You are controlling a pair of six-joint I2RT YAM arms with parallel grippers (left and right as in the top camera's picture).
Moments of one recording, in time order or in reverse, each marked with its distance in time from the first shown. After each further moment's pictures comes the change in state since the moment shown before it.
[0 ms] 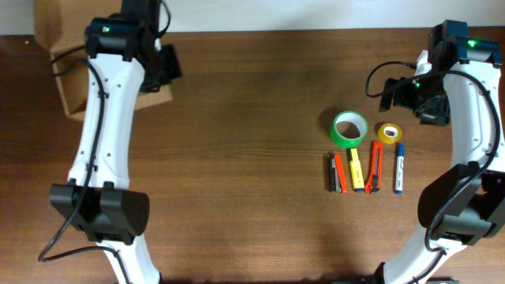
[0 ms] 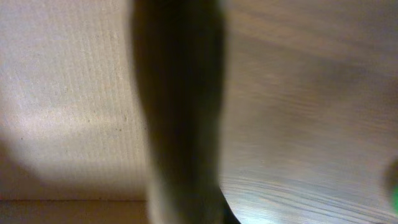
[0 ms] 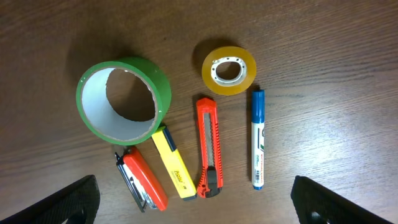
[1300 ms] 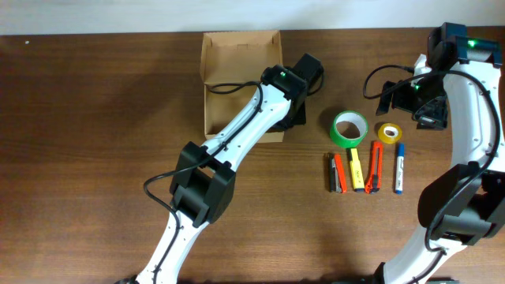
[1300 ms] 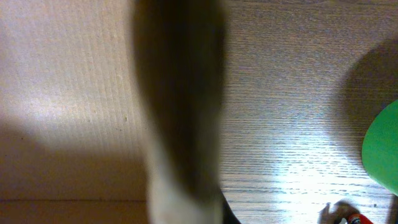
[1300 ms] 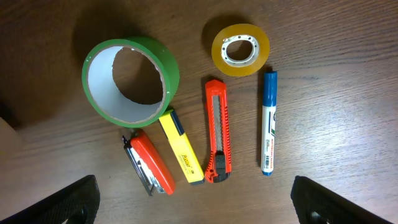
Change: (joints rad) left arm -0.520 0.418 0.027 0.172 -0.040 -0.284; right arm 0.000 0.000 0.000 -0.049 -0.040 0.002
